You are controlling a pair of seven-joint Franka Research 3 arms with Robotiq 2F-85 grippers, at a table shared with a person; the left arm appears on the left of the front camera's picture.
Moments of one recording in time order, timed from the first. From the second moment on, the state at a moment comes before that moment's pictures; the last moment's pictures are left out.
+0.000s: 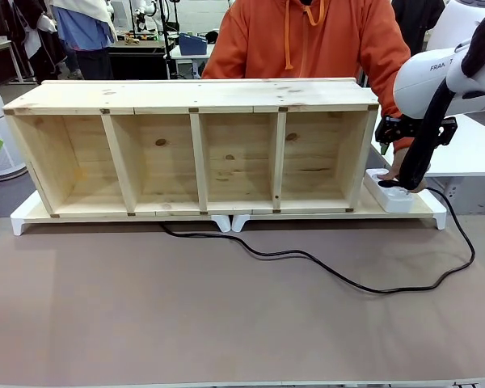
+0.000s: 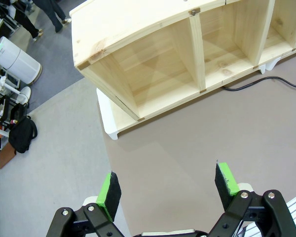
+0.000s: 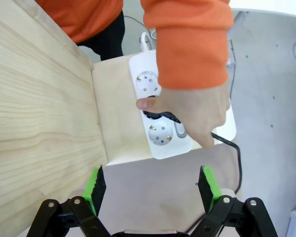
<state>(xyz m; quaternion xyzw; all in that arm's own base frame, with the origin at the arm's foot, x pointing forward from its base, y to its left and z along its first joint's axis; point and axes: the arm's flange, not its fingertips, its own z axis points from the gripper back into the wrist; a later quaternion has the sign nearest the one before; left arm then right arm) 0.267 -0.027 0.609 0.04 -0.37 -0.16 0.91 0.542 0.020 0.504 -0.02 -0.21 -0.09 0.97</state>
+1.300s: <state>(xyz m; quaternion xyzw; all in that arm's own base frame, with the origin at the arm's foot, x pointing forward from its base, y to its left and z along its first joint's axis) 0.267 -0.027 0.609 0.04 -0.37 -0.16 0.91 0.542 0.020 0.504 -0.02 -0.21 -0.09 0.97</state>
